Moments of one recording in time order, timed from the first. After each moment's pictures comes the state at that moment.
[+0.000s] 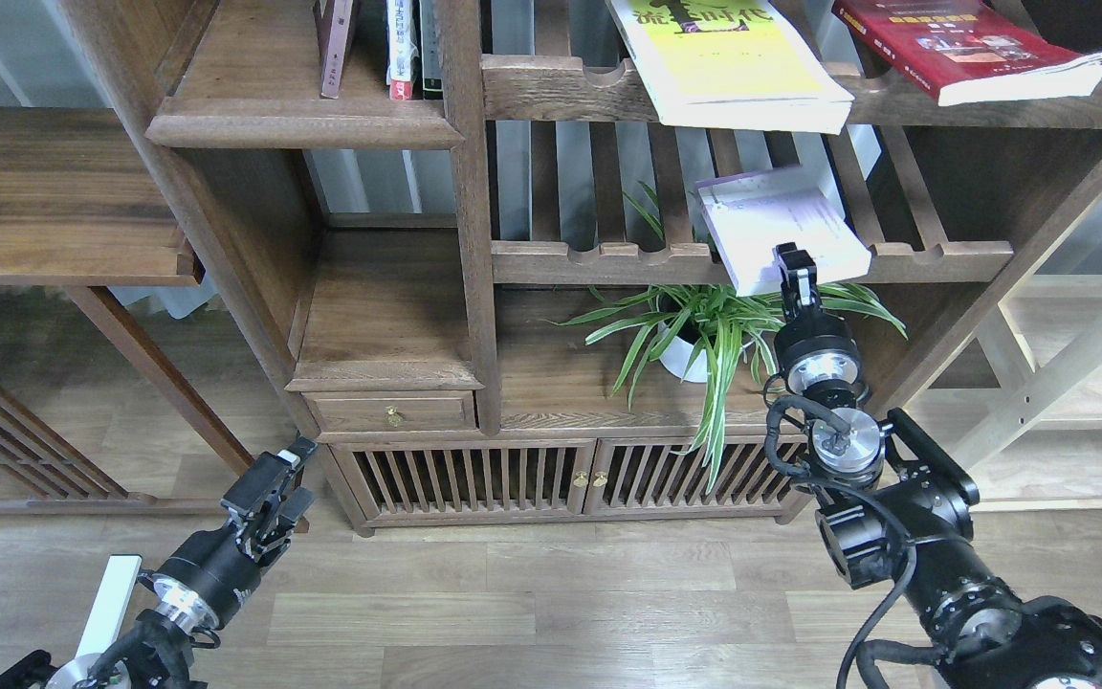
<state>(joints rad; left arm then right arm) -0.03 0.28 -0.93 -1.03 -0.40 -0.49 0.12 0.50 0.00 1.29 0.60 0.07 0.28 0.26</state>
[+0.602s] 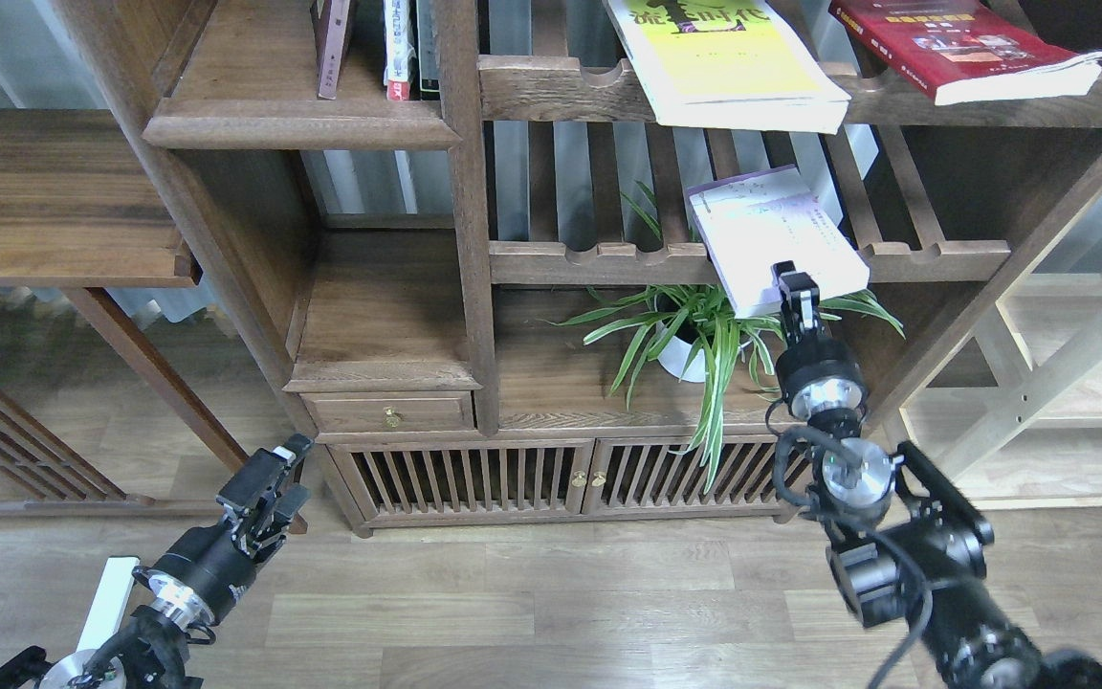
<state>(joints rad) -0.04 0.28 -0.93 -1.03 -0.42 -0.49 0.12 0.33 0.00 1.26 0.78 0.09 0.35 0.21</state>
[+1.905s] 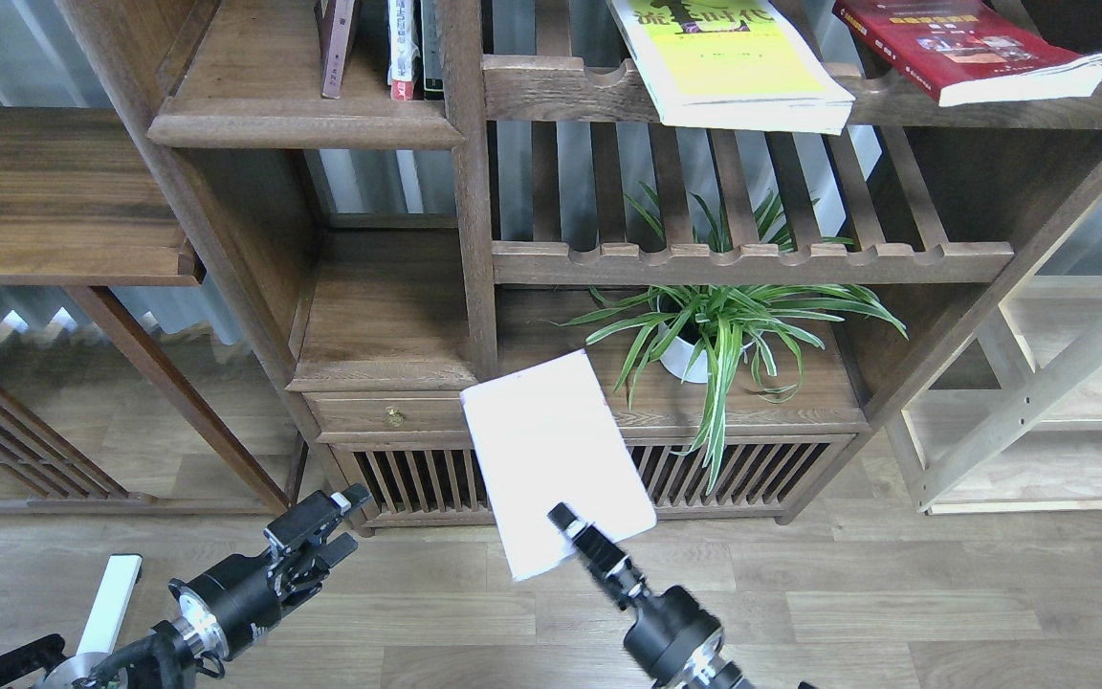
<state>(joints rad) -0.18 0.46 -0.46 -1.12 -0.62 -0.49 0.13 -0.08 -0.03 0.68 1.08 -0.05 0.58 0.19</state>
